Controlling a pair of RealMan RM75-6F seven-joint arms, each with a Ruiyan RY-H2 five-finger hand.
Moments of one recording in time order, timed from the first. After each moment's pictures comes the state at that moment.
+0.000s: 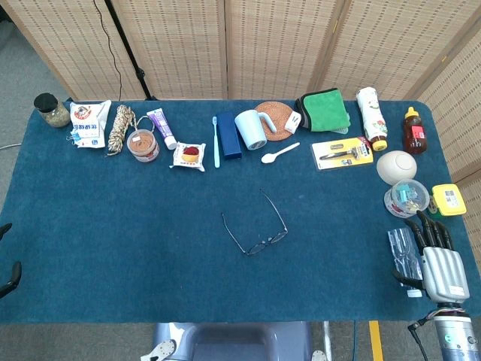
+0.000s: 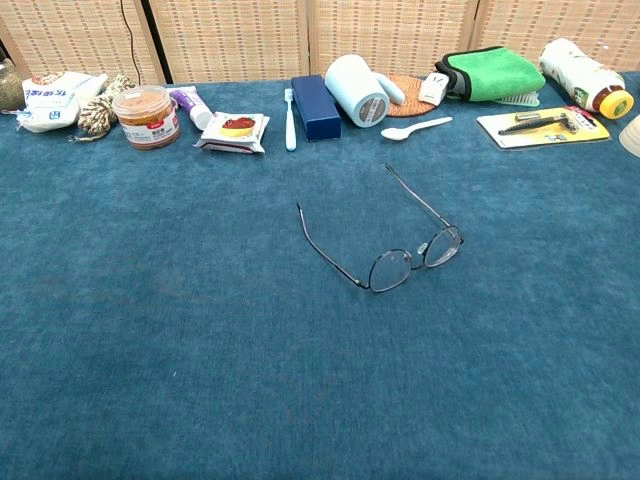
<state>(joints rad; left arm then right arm) 0.04 -1.02 -0.03 -1.79 1.49 1.59 0.08 0.08 -1.12 0.09 -1.77 -1.41 1.44 -0.07</state>
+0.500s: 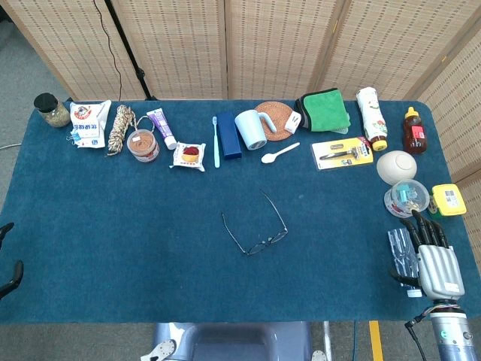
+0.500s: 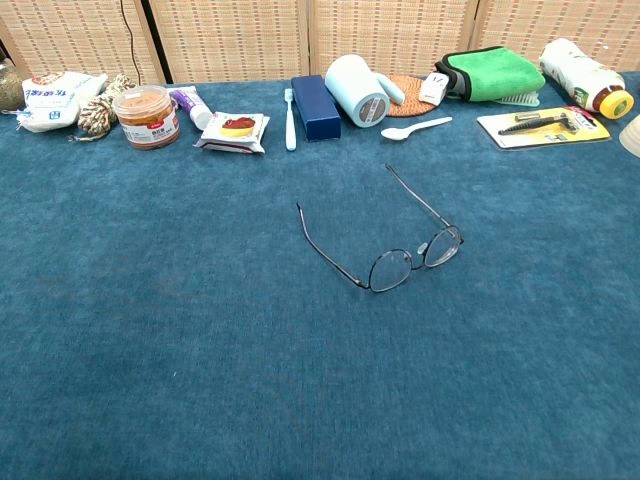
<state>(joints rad) 0.04 -1.03 -0.03 -1.78 1.48 1.58 0.09 0.09 -1.13 0.09 -1.76 -1.40 1.42 -0.08</state>
